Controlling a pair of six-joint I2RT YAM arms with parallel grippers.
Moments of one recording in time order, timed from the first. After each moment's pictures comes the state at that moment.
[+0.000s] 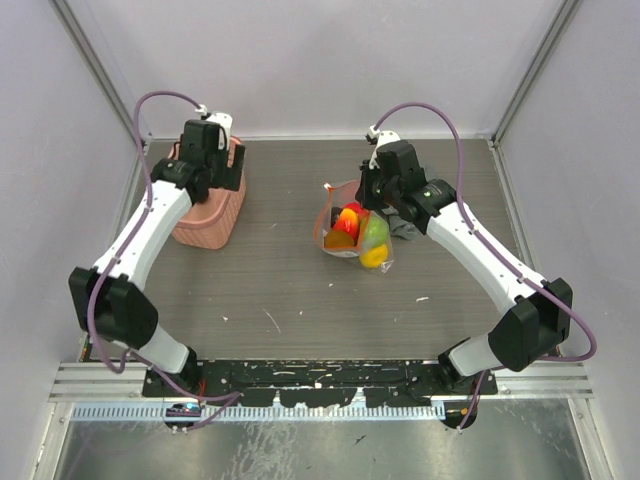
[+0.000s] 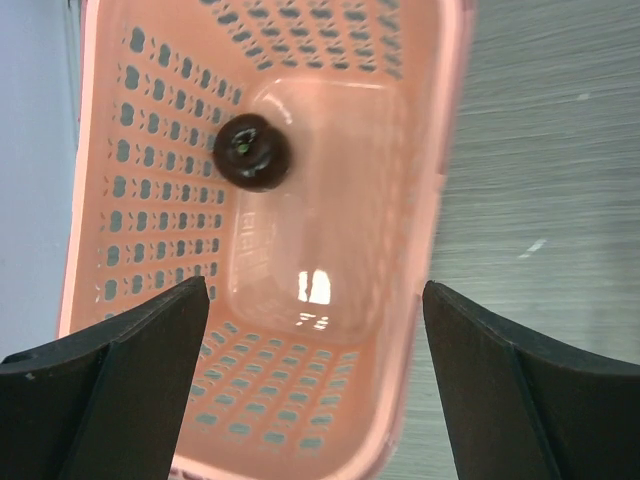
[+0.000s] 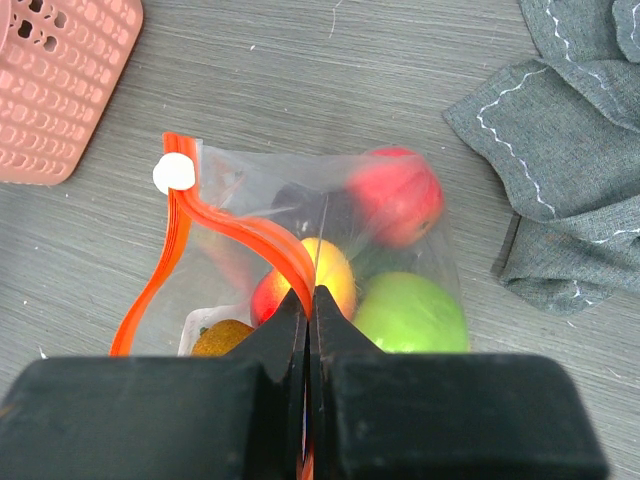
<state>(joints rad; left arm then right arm) -0.26 1.59 1.53 -0.65 -0.30 0.04 0.50 1.44 1.36 -0.53 0.04 0.31</state>
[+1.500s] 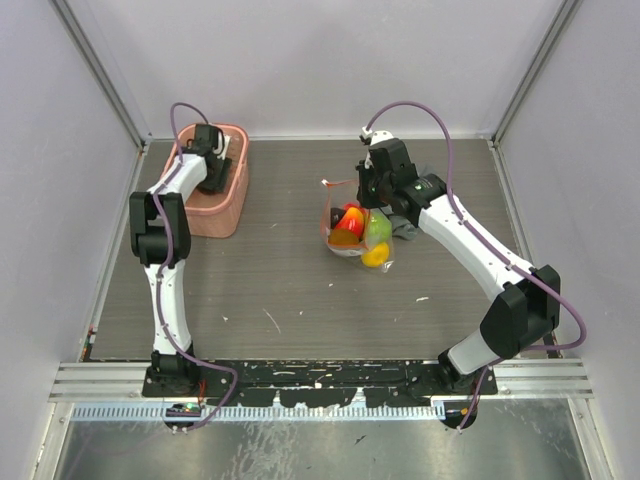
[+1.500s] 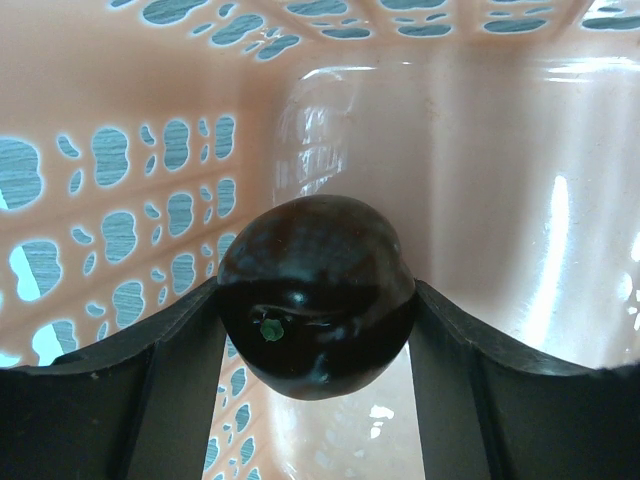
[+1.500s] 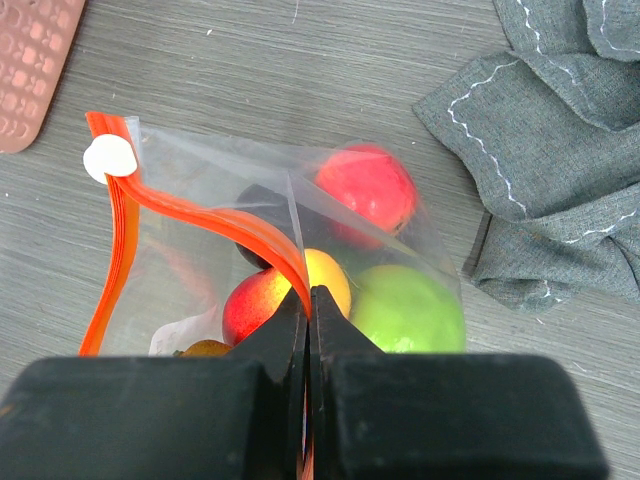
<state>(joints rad) -0.06 2.30 1.91 -0.59 -0.27 0.22 0.50 1.51 1.40 -0.56 0.09 0.27</state>
